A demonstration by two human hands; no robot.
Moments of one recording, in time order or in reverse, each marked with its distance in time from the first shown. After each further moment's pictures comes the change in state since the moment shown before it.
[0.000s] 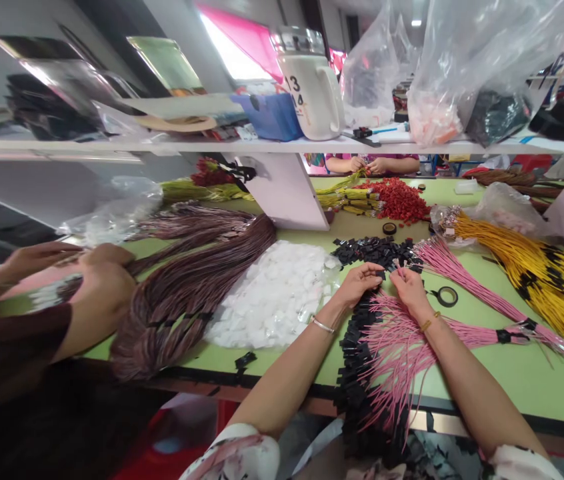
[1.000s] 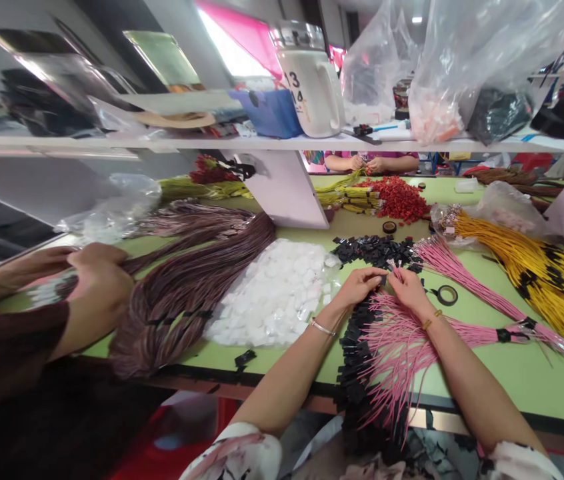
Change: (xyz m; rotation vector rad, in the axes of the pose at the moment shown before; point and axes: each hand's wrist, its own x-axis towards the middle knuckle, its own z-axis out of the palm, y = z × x) left_hand -0.005 0.005 0.003 0.353 0.001 0.042; right_hand 0.003 -0.005 -0.008 -0.386 -0.124 -0.157
